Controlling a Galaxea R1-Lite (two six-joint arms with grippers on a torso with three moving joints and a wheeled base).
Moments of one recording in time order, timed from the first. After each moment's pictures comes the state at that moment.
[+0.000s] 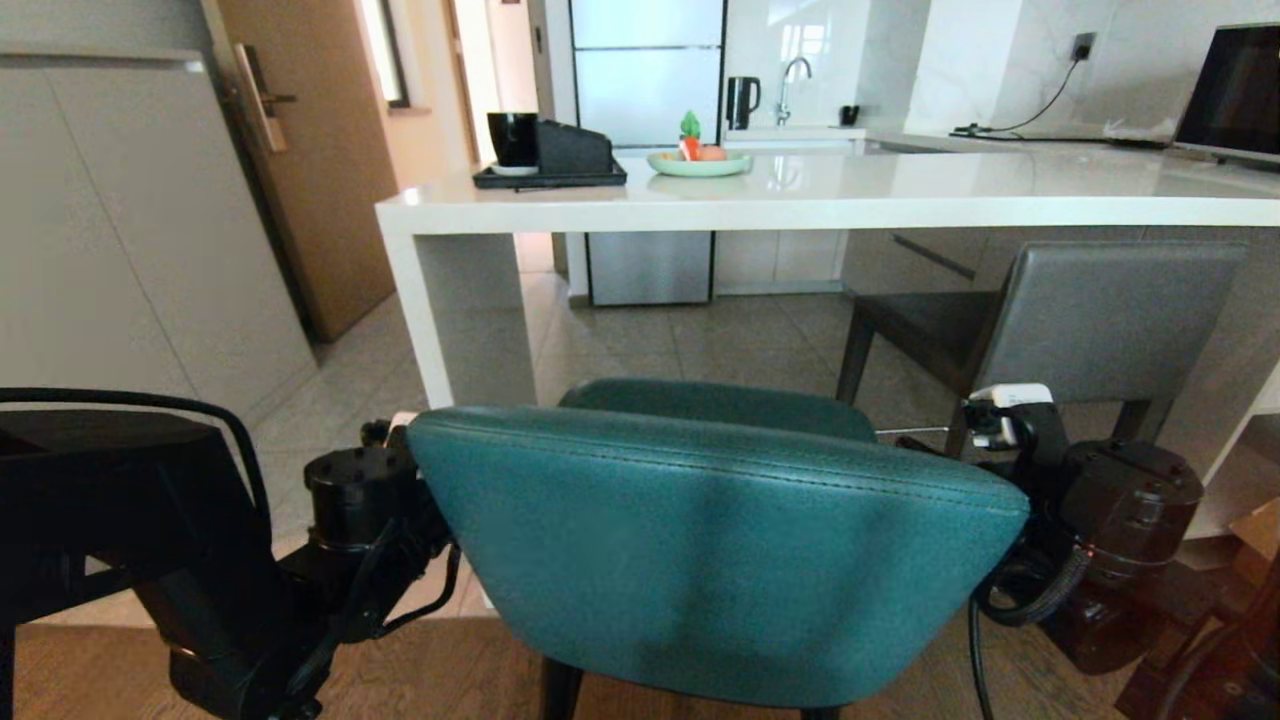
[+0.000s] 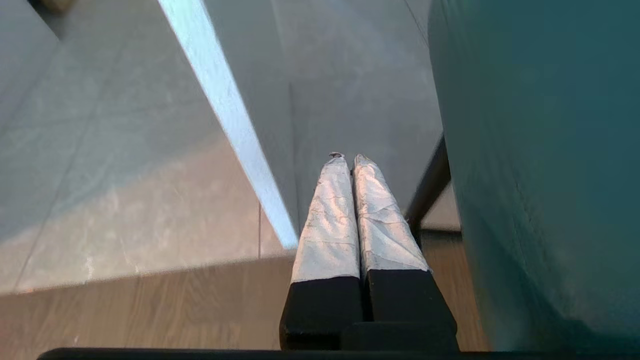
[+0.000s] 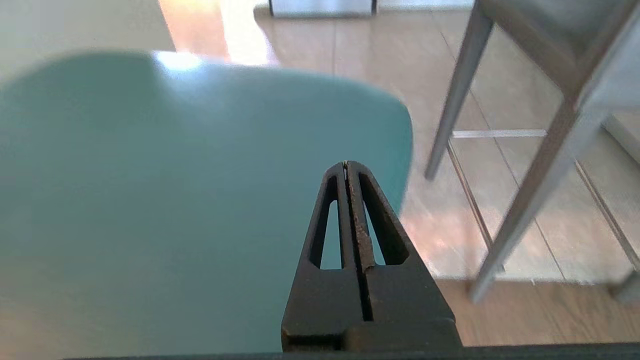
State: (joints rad) left arm -0.37 2.09 -0.48 -1.34 0.24 0.02; right arm 0.43 1.85 -0.35 -1.41 -0.29 0.01
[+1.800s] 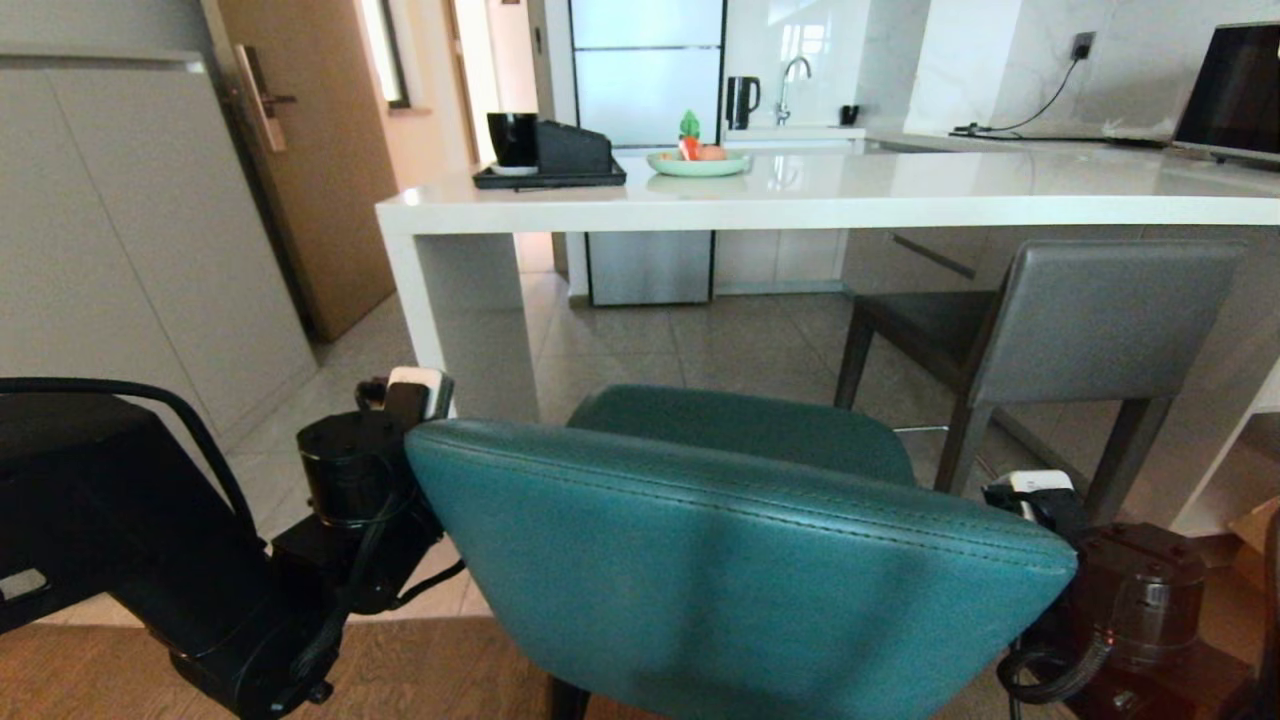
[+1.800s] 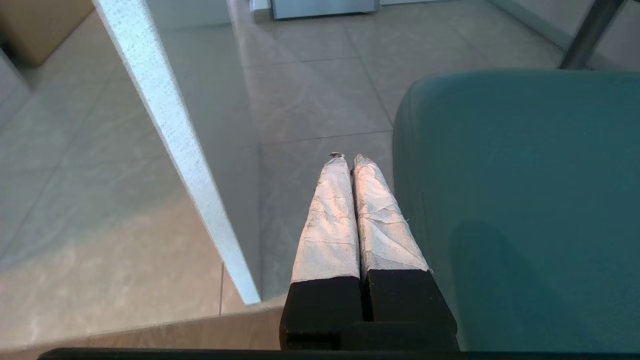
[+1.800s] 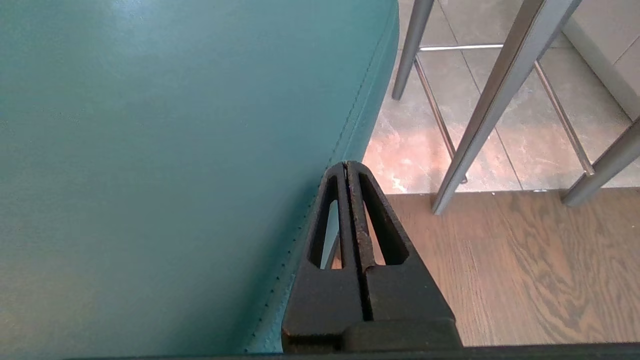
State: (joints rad) left arm -0.45 2.00 -0.55 -1.36 0.27 -0.04; right arm 0.42 1.93 -0.11 -1.52 -0.34 0.06
